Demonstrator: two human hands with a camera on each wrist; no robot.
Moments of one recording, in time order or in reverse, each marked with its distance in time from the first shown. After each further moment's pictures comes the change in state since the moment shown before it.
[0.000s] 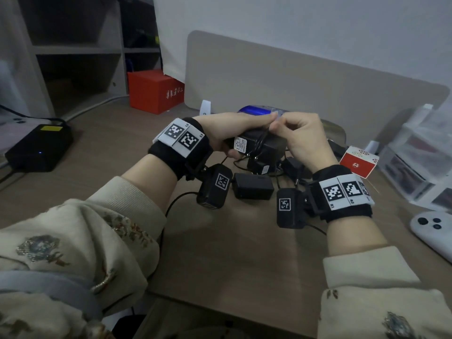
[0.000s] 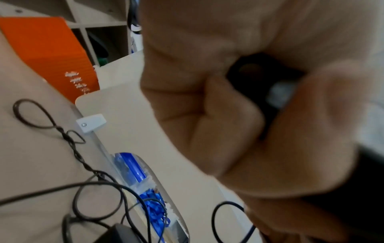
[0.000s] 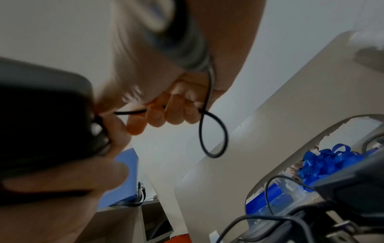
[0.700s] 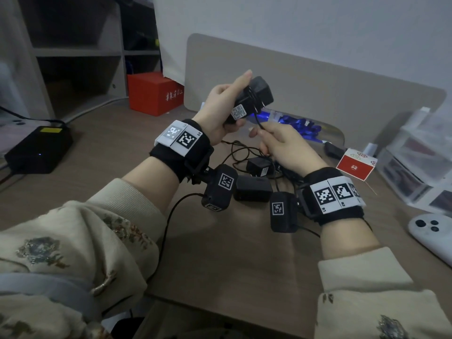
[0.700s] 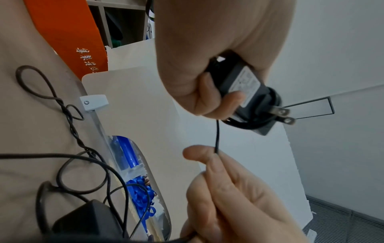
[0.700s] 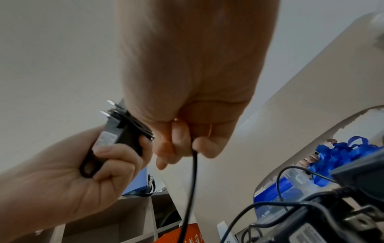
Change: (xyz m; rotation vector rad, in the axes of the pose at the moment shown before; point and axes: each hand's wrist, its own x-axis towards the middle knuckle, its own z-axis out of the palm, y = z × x) left_hand 0.015 0.002 -0.015 -0.438 0.588 0.266; right_hand 0.004 0.008 0.011 -0.287 -0.302 0.078
